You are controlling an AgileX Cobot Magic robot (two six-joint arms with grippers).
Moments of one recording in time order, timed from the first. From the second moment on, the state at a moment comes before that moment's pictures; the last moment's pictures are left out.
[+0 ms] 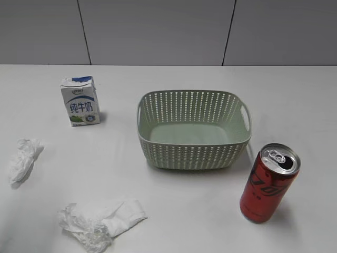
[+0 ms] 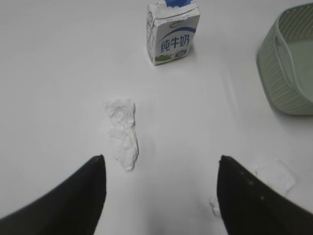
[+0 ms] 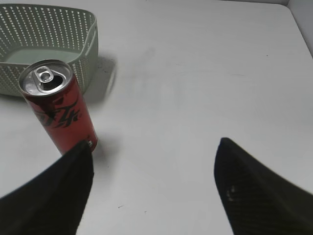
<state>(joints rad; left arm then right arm) -0.25 0.96 -0.90 -0.08 0.94 0.00 0.11 -0.01 -0.41 0.05 0.95 -0.05</state>
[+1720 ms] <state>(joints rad) -0.63 2.14 -1.70 -0.07 1.06 -0.47 0.11 -0.01 -0.41 0.05 0.95 -0.05</state>
